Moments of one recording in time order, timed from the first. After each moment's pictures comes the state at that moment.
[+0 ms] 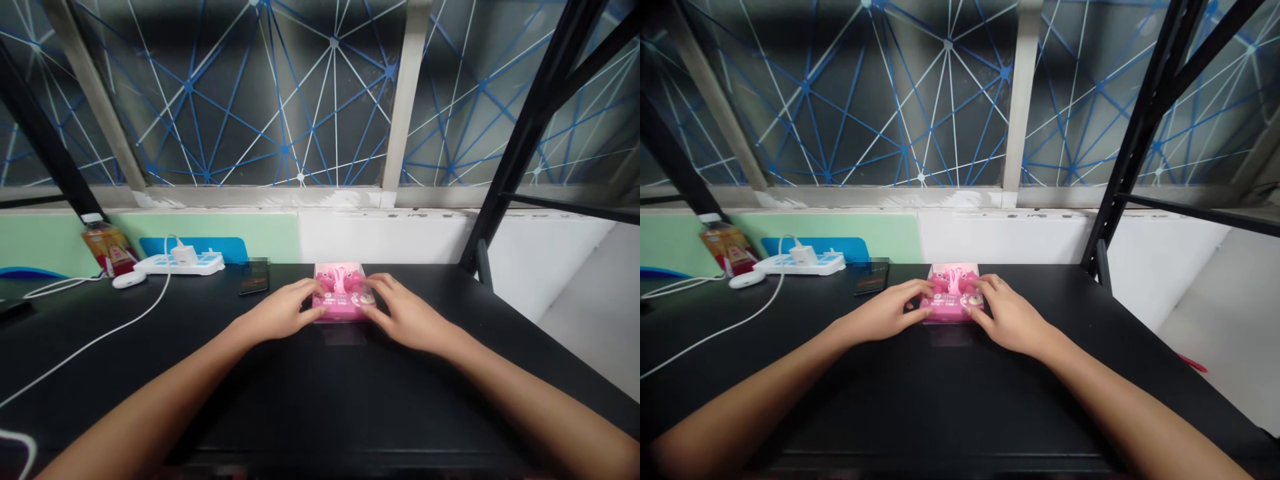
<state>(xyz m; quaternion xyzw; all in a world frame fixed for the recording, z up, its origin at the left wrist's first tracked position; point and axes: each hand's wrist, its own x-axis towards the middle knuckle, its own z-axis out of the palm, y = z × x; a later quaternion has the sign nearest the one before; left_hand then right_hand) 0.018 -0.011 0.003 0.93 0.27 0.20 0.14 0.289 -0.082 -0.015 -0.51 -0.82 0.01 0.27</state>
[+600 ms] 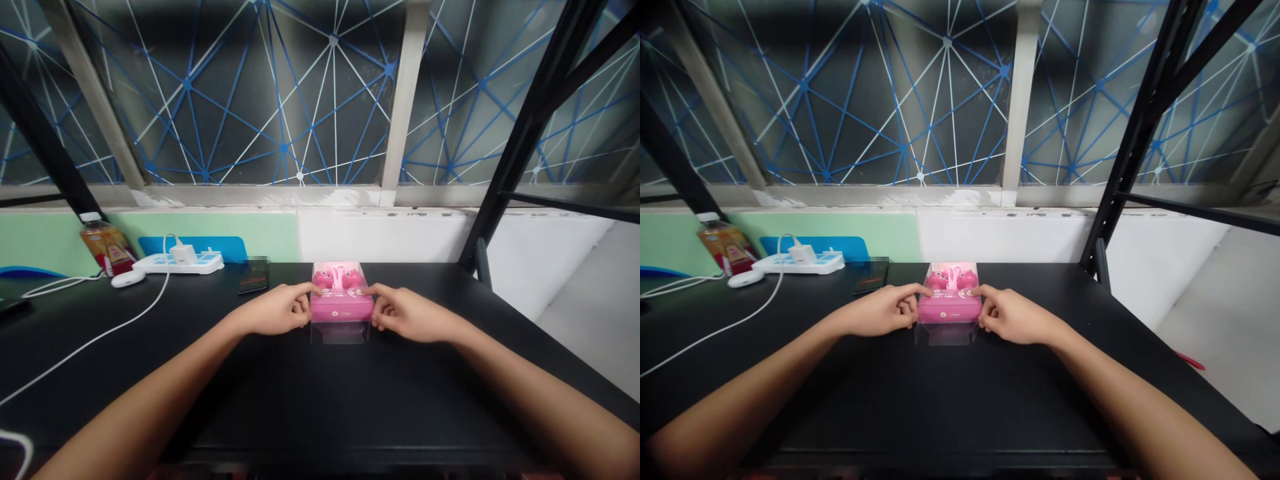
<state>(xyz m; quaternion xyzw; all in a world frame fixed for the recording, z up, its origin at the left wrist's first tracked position) 0.011 -0.001 0.003 0.91 0.30 0.12 0.26 0.301 -0.077 -0.012 -0.48 -0.81 0.24 0.23</state>
